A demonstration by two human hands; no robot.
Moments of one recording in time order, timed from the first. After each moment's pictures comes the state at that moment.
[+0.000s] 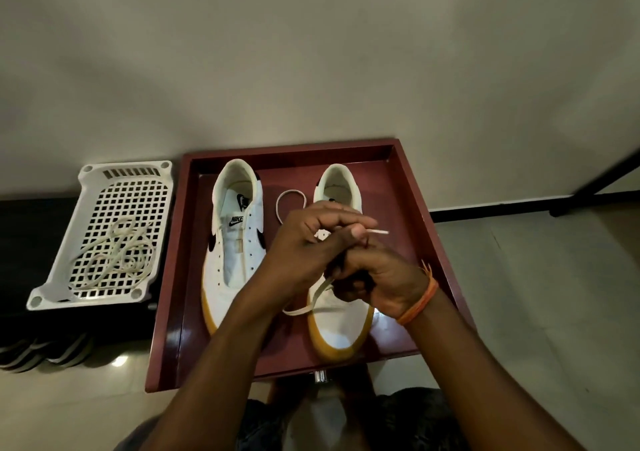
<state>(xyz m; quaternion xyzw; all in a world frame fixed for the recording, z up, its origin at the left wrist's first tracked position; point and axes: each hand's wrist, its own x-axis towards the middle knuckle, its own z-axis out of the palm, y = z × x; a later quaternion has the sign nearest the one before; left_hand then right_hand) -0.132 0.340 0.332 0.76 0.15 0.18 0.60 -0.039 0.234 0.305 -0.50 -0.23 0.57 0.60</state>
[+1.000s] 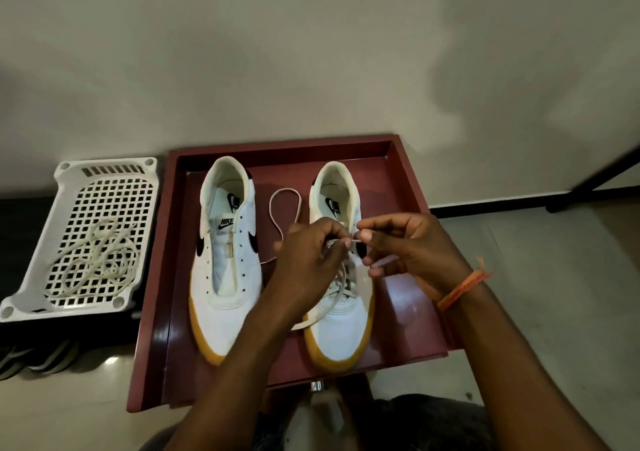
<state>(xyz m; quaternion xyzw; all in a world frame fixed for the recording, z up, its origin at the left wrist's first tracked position) -0.114 0.340 0.272 0.83 0.23 0.17 0.48 0.014 0.213 0.301 -0.68 -0.18 0.41 0.58</state>
